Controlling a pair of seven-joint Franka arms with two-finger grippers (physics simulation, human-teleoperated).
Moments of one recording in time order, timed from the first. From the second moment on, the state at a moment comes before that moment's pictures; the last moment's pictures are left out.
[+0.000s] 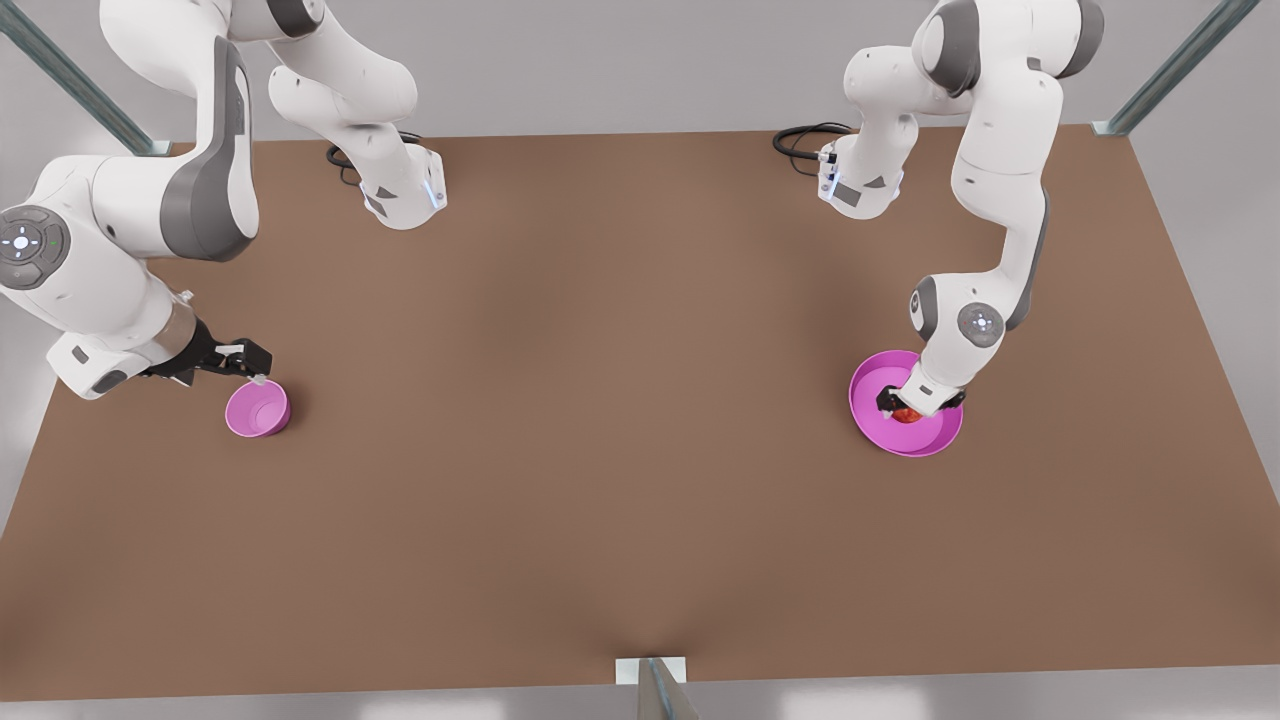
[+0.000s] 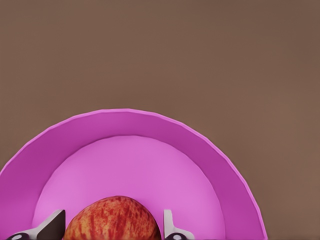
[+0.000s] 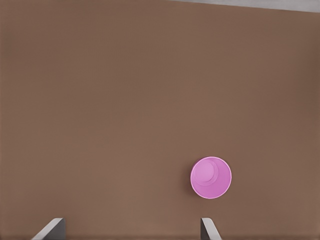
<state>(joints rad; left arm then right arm) -0.13 0.40 0.11 -2.33 -0.03 2.84 0.01 0.02 0.17 0.00 -1.43 -0.10 1.58 0.00</state>
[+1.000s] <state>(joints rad) -0.13 0.31 -0.10 -1.88 -0.23 2.48 0.00 0.02 0.17 0.00 -1.43 -0.10 1.58 -0.01</state>
